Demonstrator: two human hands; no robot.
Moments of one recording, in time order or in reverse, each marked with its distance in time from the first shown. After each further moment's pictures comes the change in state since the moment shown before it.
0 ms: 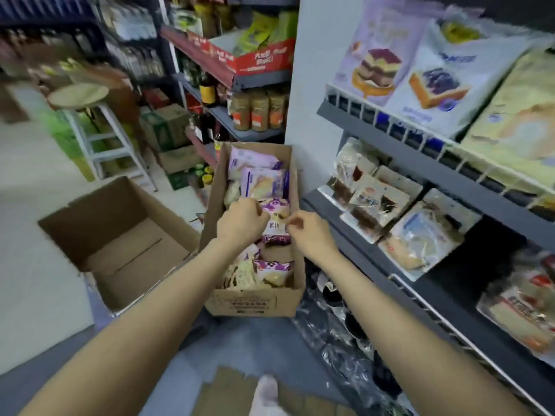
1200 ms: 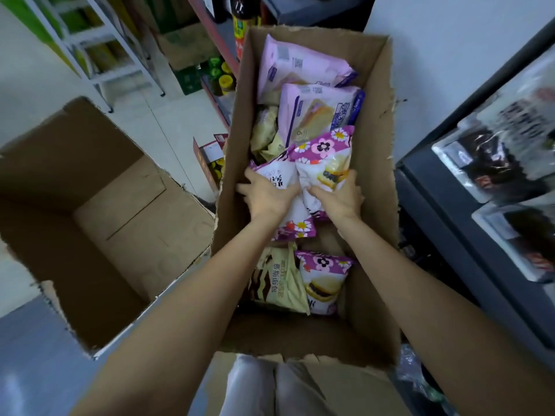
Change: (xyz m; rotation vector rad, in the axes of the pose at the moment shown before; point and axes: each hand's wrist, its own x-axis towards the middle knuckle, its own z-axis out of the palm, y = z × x) left_hand 0.203 -0.129 0.139 -0.442 -0.031 -0.630; right_hand 0.250 0.111 0.180 0.268 0.081 0.459
